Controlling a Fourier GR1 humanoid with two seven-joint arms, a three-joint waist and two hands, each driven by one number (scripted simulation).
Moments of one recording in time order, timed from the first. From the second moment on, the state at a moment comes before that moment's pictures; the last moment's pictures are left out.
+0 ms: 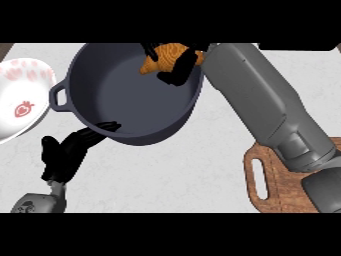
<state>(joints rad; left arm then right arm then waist) -0.08 0.20 -0.11 -1.46 0.09 -0.12 0.14 -1.31 -0.14 0.30 -0.60 0.43 0.26 -0.41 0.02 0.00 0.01</state>
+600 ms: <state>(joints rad) -0.10 0.19 -0.11 -1.46 0.09 -0.14 0.13 -1.38 -0.01 0.56 -0.52 0.69 0.11 -0.21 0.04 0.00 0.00</state>
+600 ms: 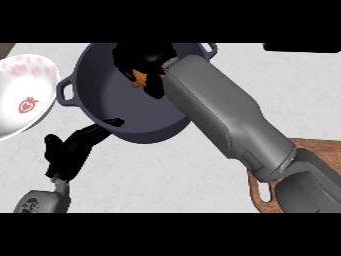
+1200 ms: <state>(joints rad) -0.13 0.17 -0.13 -1.44 0.08 -0.15 0.14 -1.32 0.00 0.69 -0.53 0.56 0.30 0.01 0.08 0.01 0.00</state>
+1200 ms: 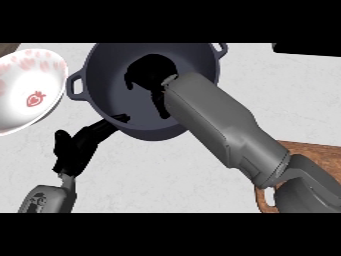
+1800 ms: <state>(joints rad) -0.13 0.17 -0.15 -1.44 0.06 -0.15 0.13 -1.25 0.00 0.38 -0.64 0.12 0.03 -0.04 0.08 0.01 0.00</state>
